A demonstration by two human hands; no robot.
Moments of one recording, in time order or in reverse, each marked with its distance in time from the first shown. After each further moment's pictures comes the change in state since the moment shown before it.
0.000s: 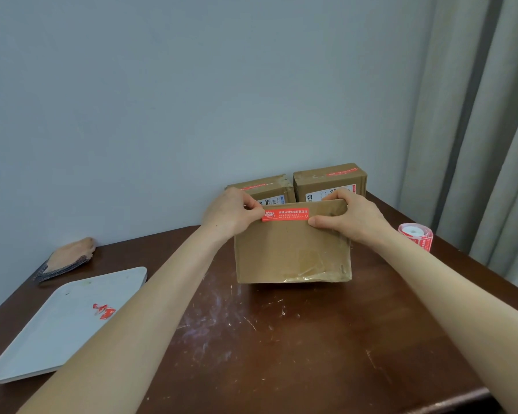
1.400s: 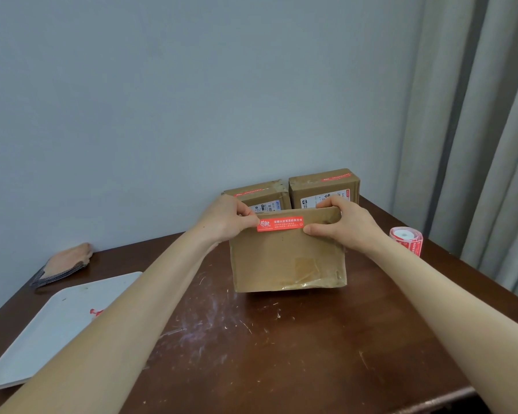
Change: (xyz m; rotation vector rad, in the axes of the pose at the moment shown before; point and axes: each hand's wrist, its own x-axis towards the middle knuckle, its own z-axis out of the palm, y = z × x) left_hand -0.008 0.004 -0.009 -0.087 -0.086 -0.031; right_hand -0.008 0.001 -0.002 0.024 -0.020 -0.021
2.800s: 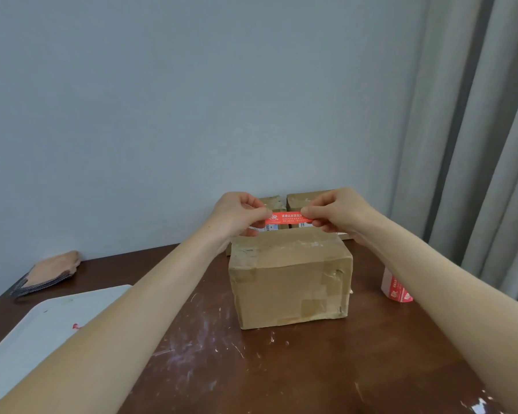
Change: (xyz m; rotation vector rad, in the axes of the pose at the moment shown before) left_hand 0.019 0.022 -0.002 -0.521 0.040 -0.058; right_hand 0.023 -0.056 -0.028 0.324 -0.067 0.121
